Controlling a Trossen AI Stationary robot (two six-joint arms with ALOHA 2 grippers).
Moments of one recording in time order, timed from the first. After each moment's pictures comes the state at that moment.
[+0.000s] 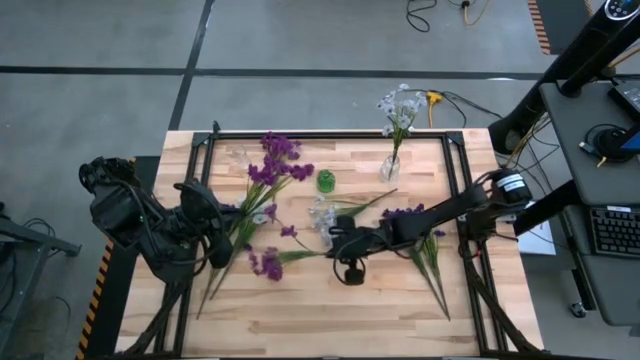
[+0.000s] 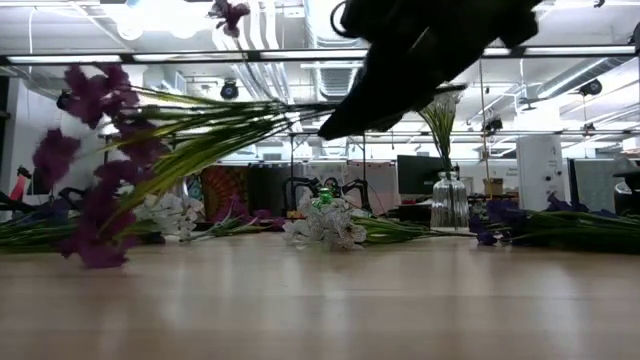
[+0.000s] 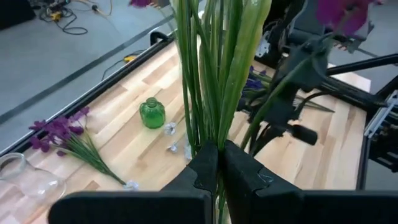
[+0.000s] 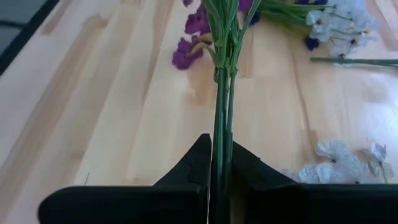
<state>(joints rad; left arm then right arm) -0.74 1.39 1.86 -1.57 -0.90 -1.16 0.25 1.72 1.00 0.06 0.09 0.05</state>
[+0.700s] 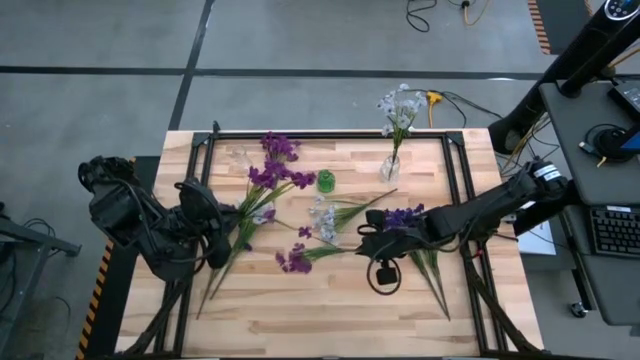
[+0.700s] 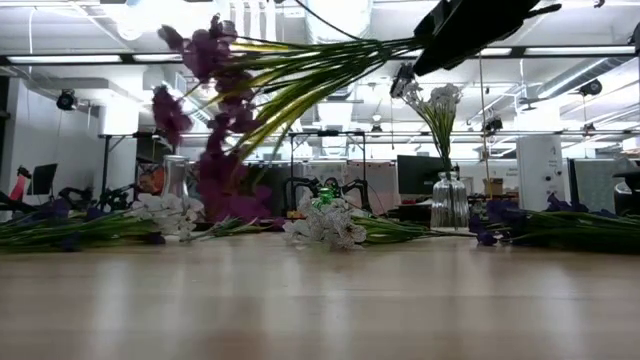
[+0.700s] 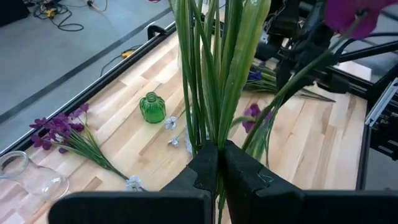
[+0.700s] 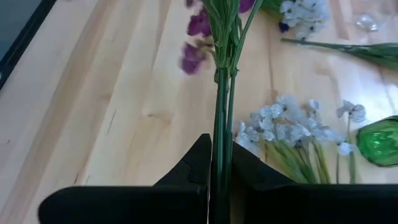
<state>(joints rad) -0.74 1.37 1.85 -1.57 -0.87 -1.14 0.35 1.41 1.00 -0.36 0.22 0.08</state>
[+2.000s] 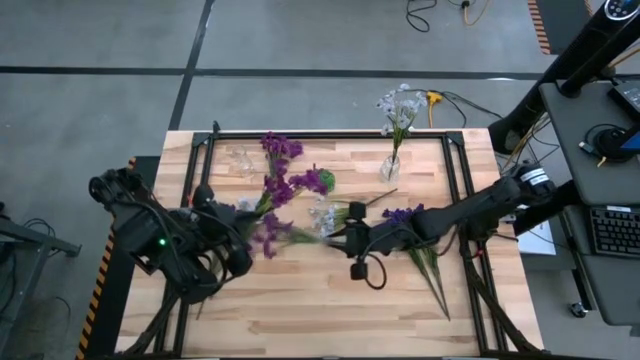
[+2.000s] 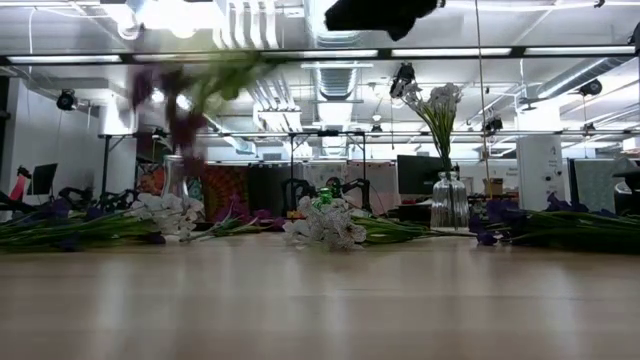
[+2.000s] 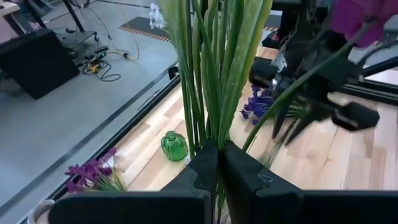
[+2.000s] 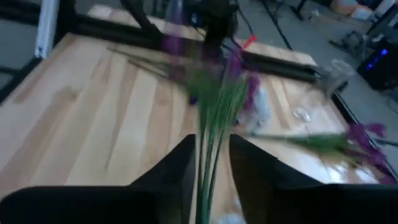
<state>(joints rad) -0.74 1.52 1.91 -1.56 -1.06 -1.03 0.31 1.55 1.06 0.07 0.36 -0.08</state>
